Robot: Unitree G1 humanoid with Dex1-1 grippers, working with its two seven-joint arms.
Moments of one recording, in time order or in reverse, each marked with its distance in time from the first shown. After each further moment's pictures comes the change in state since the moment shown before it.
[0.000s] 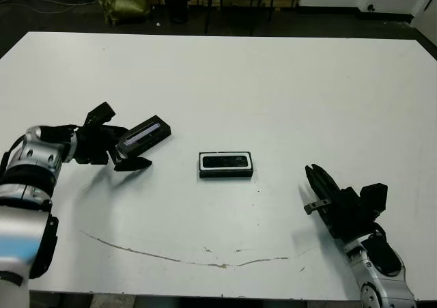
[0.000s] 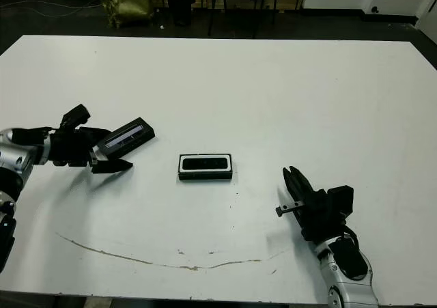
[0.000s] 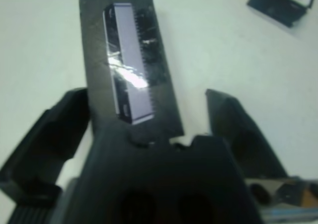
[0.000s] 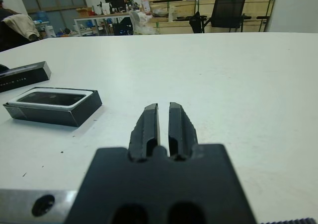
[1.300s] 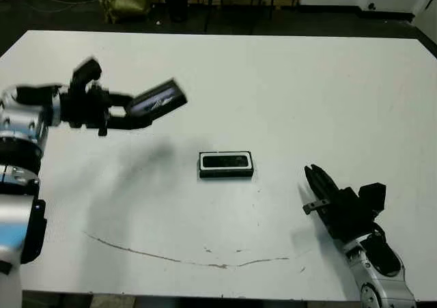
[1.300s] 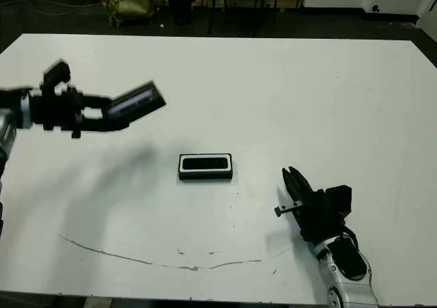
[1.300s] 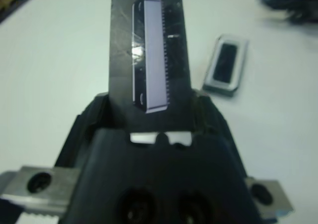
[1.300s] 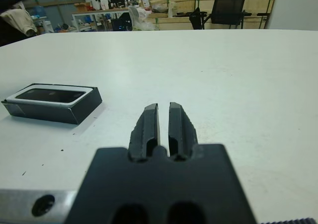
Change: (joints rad) left arm -0.071 0.052 0.128 -0.354 -0.177 0.140 -0.191; right arm 0.006 0.000 0.011 -0.027 -0.013 0.028 -0.012
